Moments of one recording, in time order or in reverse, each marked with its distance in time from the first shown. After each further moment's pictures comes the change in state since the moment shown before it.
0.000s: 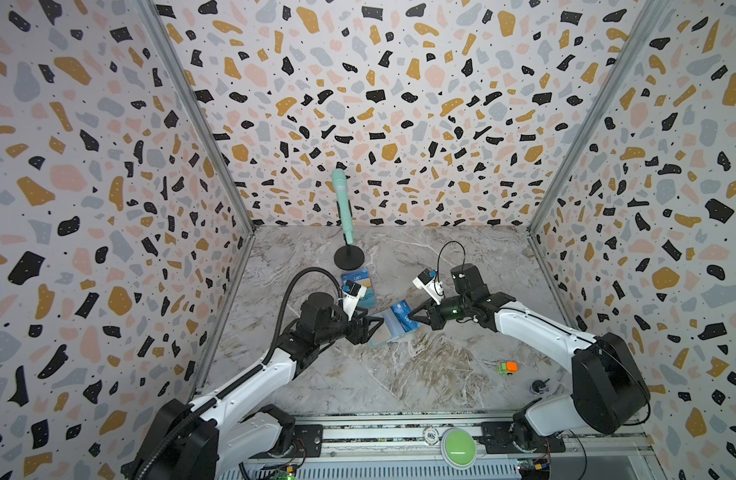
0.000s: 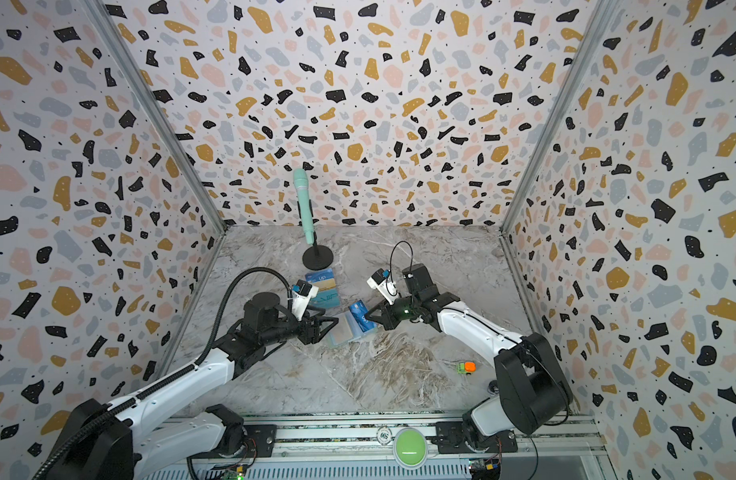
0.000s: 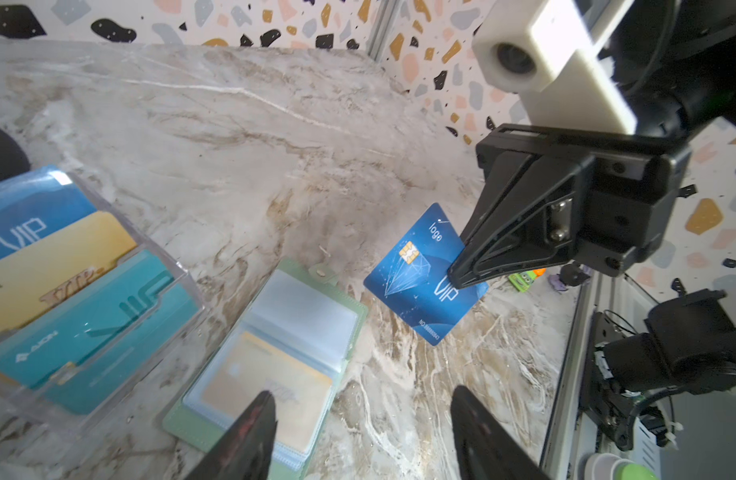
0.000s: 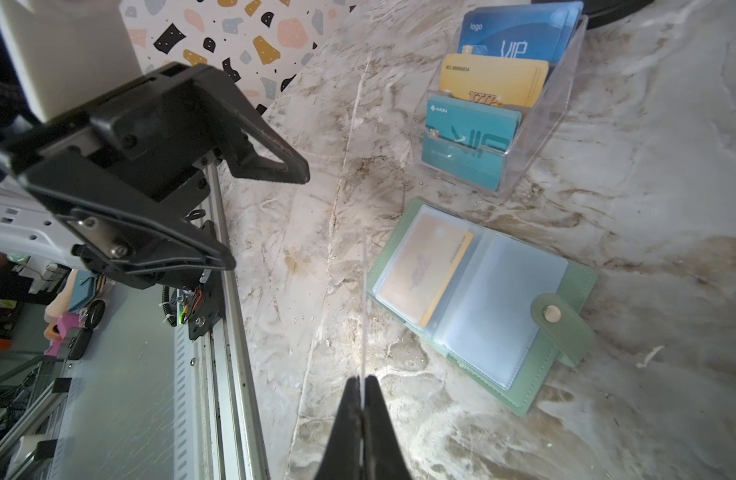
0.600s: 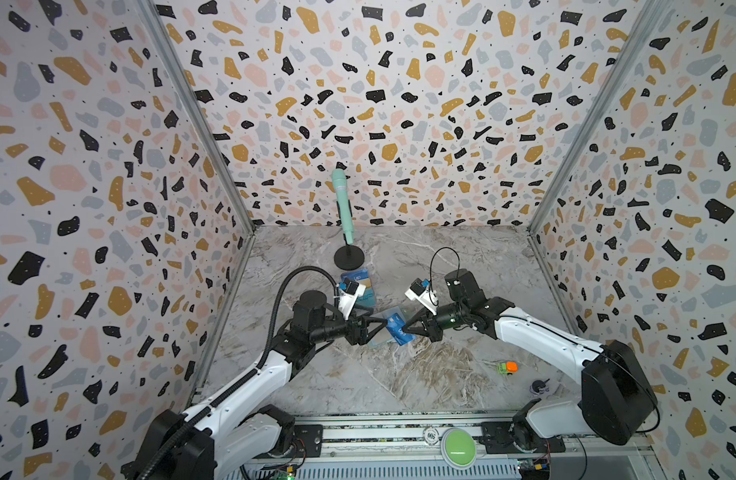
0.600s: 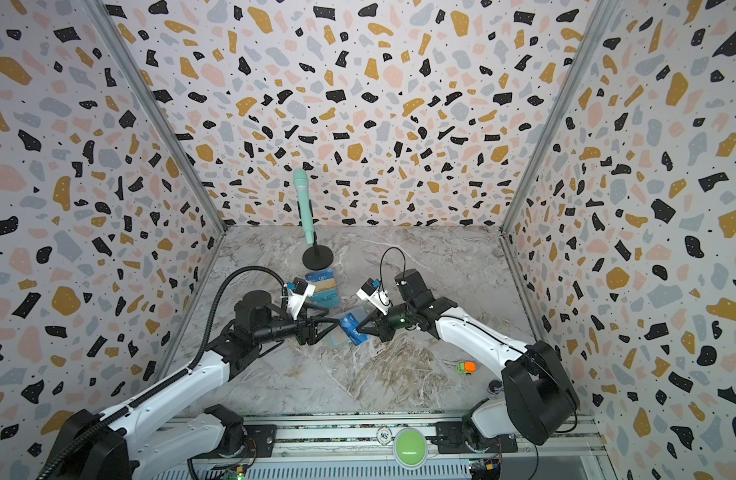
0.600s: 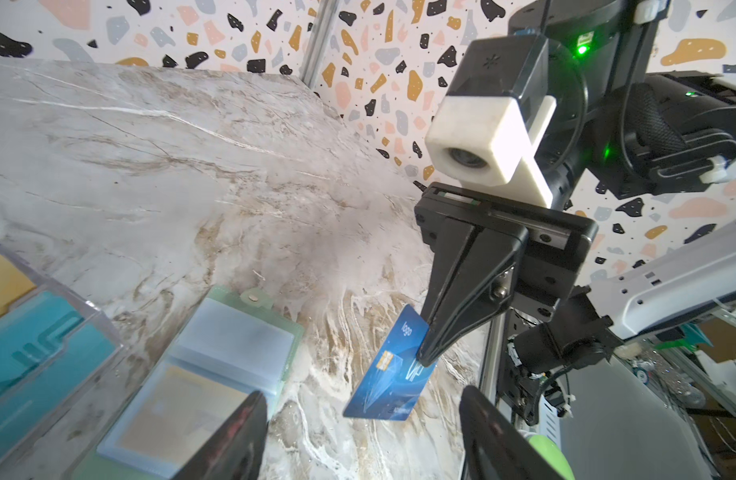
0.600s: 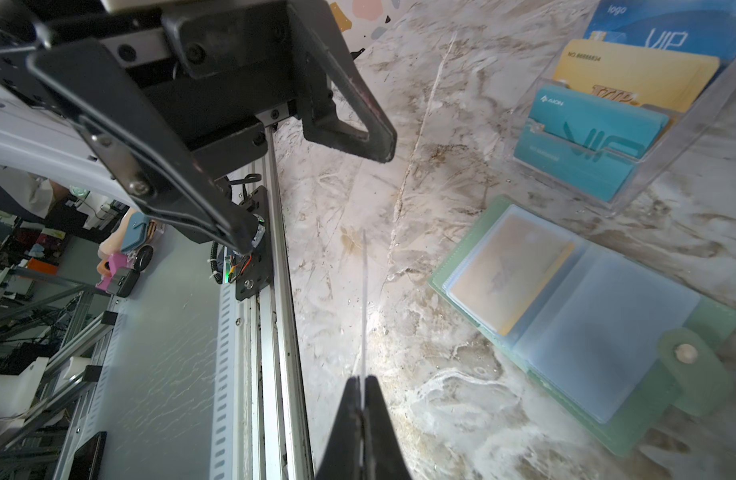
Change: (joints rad) left arm 0.022 -0.031 0.000 0.053 0.190 -0.065; right arm 0.086 -0.043 -0.007 -0.049 -0.072 -0.064
